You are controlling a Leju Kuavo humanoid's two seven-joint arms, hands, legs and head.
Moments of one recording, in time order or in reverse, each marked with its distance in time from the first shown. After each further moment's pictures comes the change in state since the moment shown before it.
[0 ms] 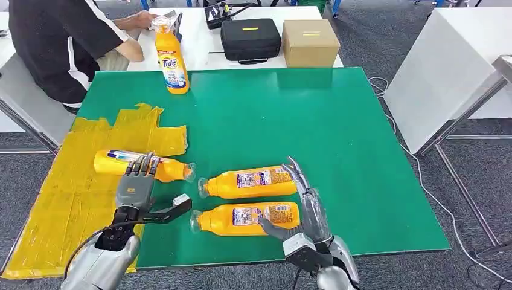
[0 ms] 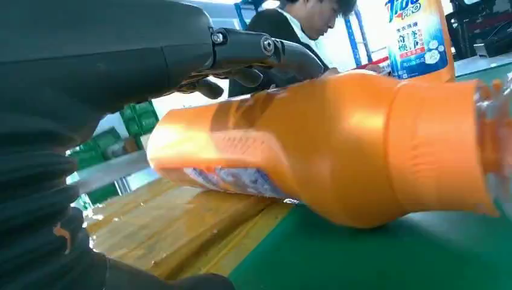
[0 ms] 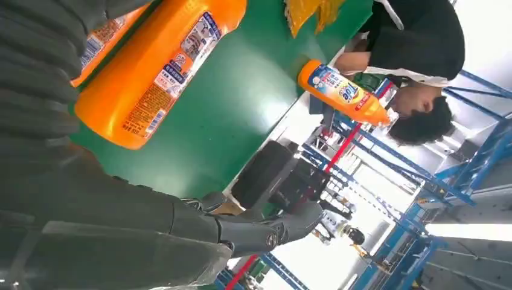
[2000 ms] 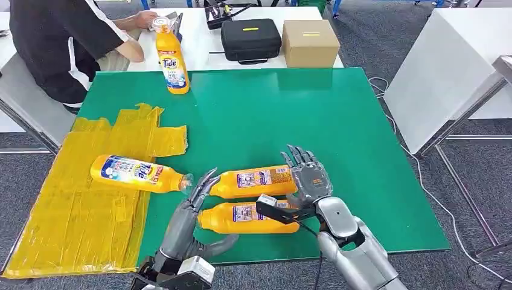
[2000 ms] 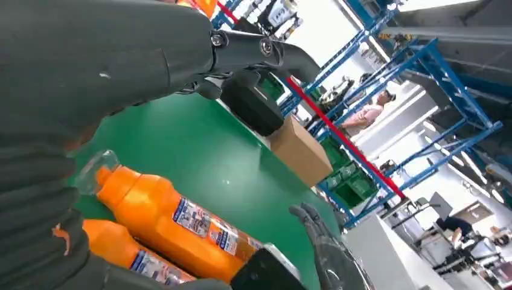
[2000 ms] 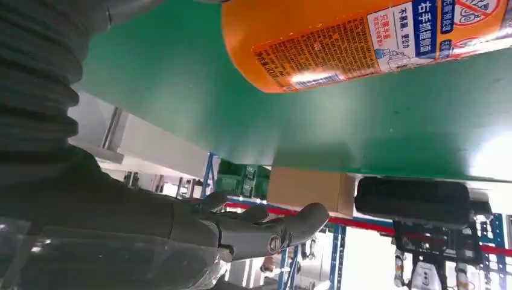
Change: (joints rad) left arm 0.421 -0.104 -0.258 -0.756 0.898 -0.195 -0.542; right arm -0.286 -0.127 0.065 0.210 0.811 0.266 0.646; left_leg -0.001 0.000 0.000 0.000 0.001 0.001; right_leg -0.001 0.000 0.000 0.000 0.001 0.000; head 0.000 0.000
